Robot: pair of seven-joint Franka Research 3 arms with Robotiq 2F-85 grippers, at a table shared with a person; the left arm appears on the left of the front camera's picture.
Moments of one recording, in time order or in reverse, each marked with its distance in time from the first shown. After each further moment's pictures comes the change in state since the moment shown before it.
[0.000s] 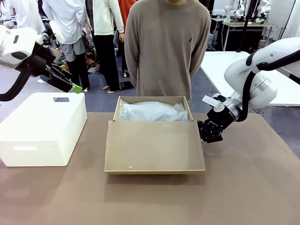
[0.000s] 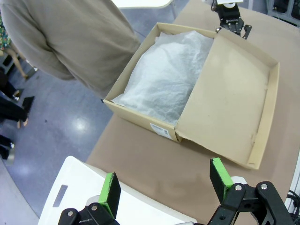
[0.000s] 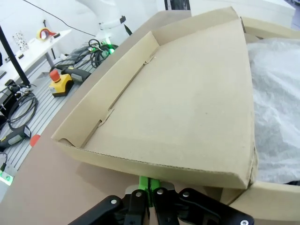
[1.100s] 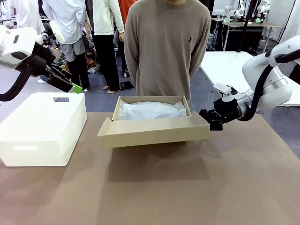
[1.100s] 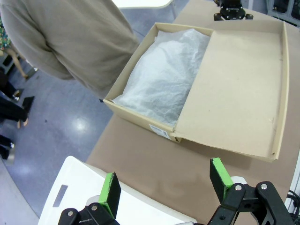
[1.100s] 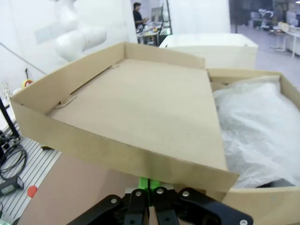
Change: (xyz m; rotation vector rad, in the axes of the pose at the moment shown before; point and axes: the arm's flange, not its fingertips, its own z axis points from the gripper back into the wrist) left arm 0.000 0.000 0.000 0.000 0.000 0.000; right arm 0.019 0.016 0.022 -0.170 -0.271 -0.051
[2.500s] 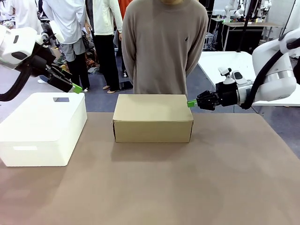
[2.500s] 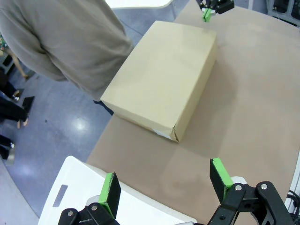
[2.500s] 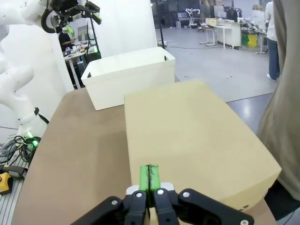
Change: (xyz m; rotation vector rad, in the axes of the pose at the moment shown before) left arm 0.000 0.000 0.000 0.000 0.000 0.000; right arm 0.048 -0.021 0.024 -0.374 -0.030 -0.084
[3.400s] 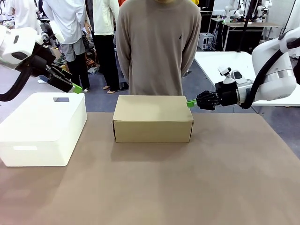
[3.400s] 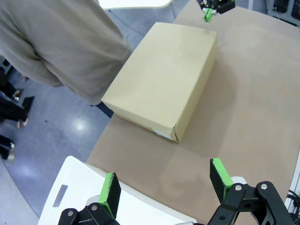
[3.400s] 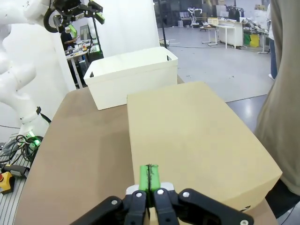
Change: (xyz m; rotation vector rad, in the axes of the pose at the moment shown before) left arm 0.000 0.000 0.000 0.000 0.000 0.000; right arm 0.000 0.001 0.000 0.009 0.003 -0.005
